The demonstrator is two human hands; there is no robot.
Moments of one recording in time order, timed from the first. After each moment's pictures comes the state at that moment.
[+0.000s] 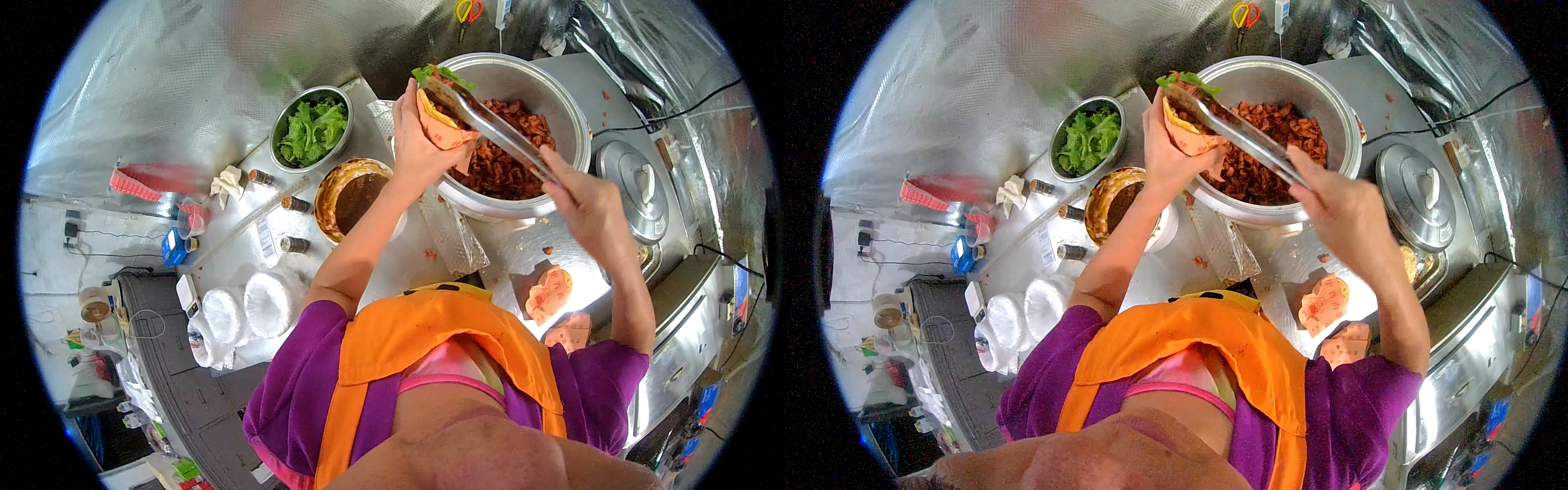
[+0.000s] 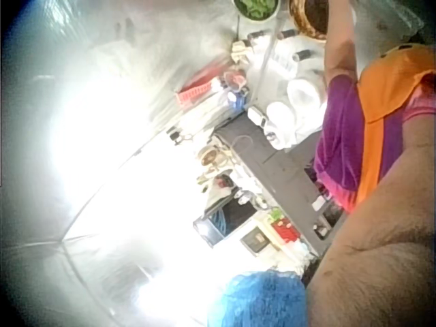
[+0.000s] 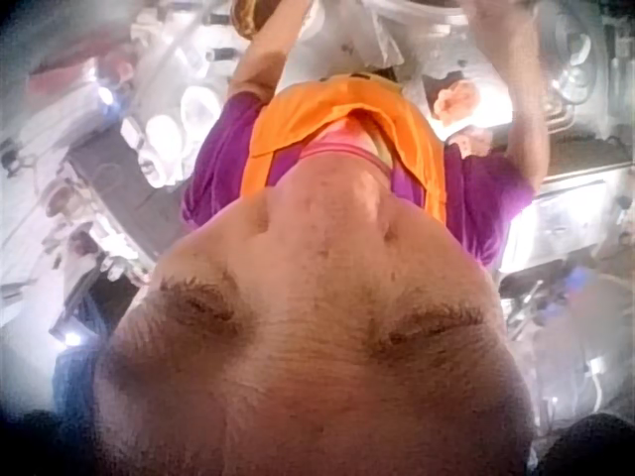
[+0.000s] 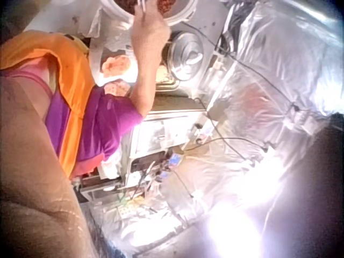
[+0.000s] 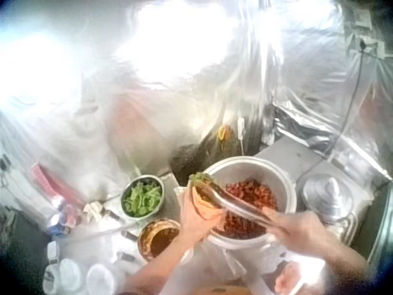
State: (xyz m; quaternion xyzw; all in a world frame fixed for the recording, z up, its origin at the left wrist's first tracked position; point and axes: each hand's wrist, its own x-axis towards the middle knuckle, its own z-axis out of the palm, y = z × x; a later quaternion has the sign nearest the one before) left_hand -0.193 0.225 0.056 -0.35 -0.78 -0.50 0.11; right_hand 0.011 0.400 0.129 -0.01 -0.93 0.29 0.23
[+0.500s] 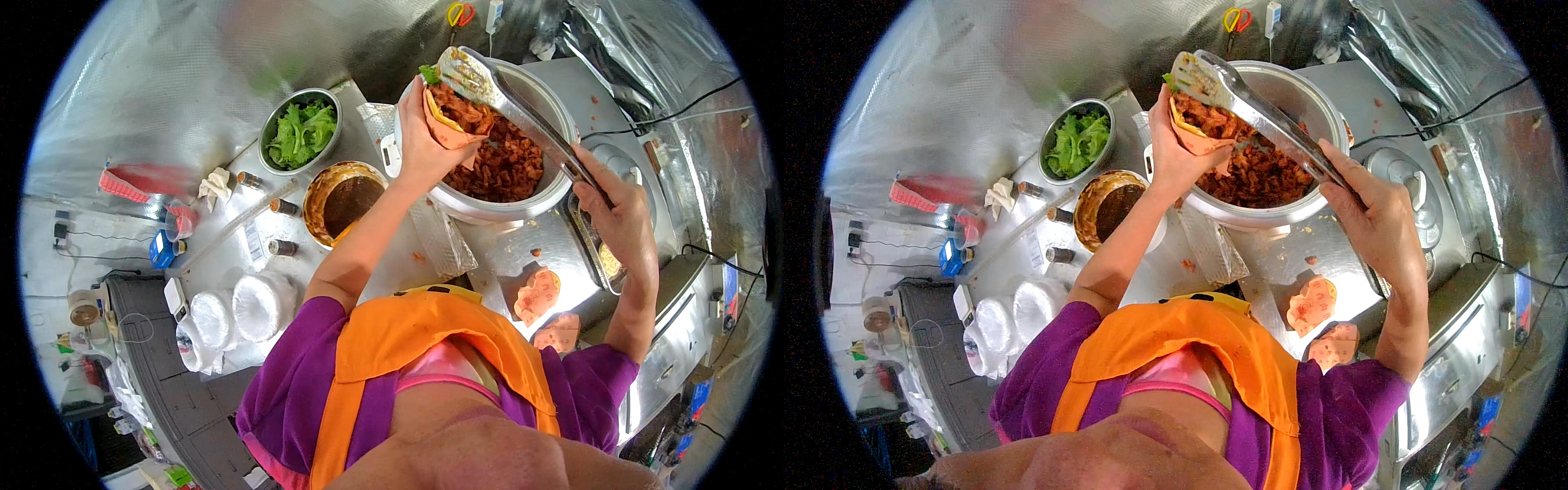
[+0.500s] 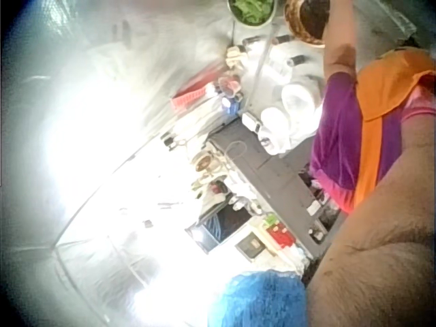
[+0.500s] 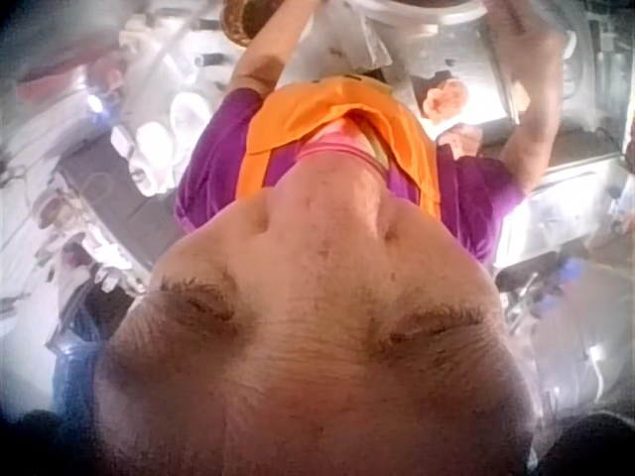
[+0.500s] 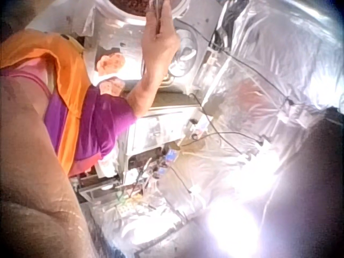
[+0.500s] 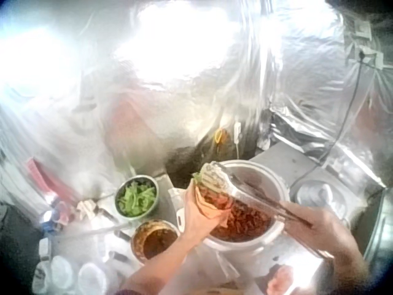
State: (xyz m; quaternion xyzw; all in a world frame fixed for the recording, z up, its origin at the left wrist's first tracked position) left_hand -0.194 0.248 0.043 -0.37 -0.75 -0.53 0.15; right_hand 0.032 0.411 0.174 -0.13 -0.92 0.34 0.16
